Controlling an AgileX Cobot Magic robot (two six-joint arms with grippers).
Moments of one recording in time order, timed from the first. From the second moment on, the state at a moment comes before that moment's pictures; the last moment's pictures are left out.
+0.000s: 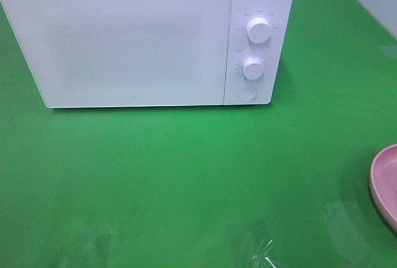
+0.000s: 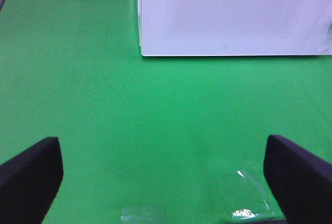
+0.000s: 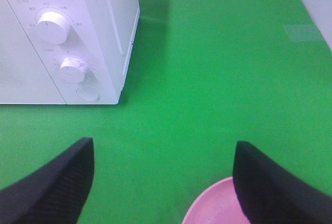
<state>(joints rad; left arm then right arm) 0.02 -0.01 -0.52 -0.19 1.09 0.13 0.11 0.68 -0.52 -0.09 0.38 0.15</state>
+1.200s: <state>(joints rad) 0.02 -0.01 -0.52 -0.19 1.09 0.13 0.11 1.01 -0.40 -0.14 -0.38 0.15</state>
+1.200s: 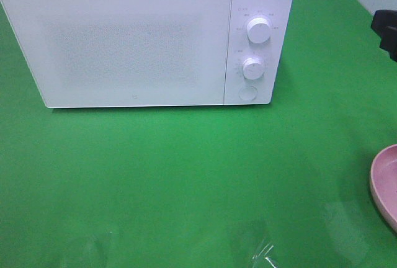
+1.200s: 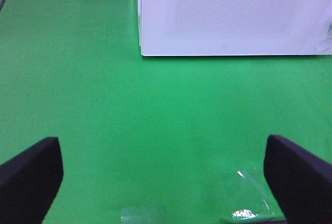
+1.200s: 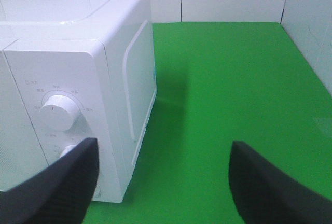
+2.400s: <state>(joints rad) 0.02 -0.01 -0.52 -0.19 1.09 0.13 0.58 1.41 -0.26 0.63 -1.01 -0.41</state>
